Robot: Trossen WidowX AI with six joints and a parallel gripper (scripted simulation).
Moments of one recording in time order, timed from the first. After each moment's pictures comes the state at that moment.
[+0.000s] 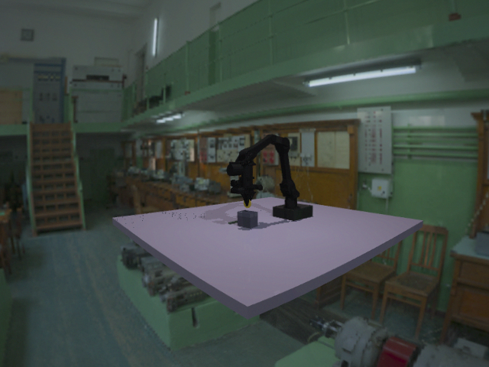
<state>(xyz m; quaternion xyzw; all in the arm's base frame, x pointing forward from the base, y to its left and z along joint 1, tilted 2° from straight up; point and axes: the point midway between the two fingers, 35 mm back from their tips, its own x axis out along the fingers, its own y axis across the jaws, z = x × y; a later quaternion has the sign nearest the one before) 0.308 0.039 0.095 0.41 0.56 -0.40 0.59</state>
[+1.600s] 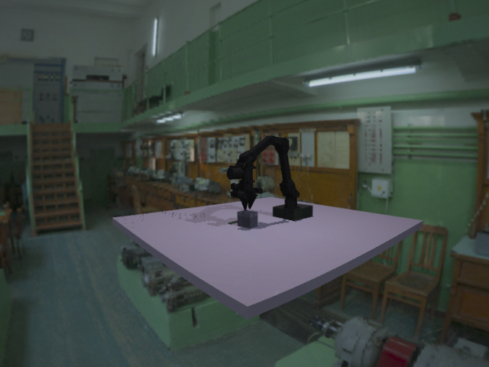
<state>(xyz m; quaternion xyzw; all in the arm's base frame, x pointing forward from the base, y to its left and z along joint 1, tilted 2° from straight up) 0.309 0.039 0.078 0.42 0.56 -0.40 0.59</state>
